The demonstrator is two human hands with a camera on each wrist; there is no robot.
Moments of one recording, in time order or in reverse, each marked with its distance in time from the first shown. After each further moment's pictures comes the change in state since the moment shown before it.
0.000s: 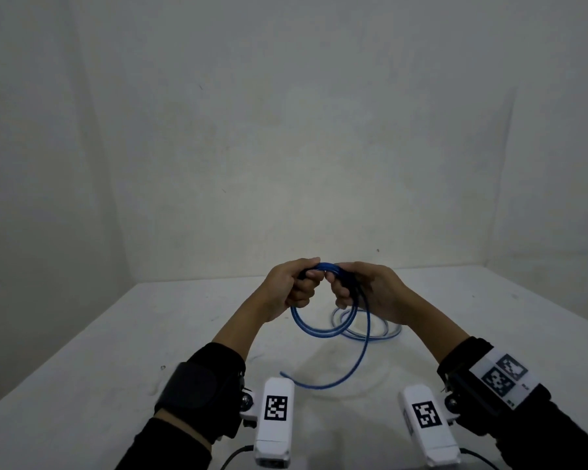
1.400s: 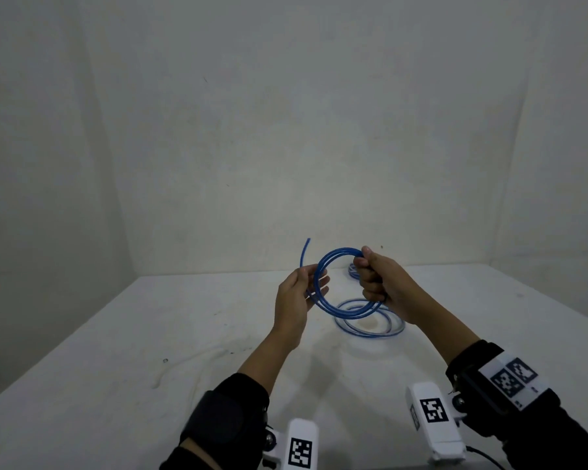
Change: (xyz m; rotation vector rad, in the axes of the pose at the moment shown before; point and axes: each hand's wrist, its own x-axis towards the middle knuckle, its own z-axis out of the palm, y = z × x) left_hand 0.011 -0.057 0.027 -0.255 0.491 0.225; right_hand 0.007 0.012 -0.019 0.056 0.318 -0.037
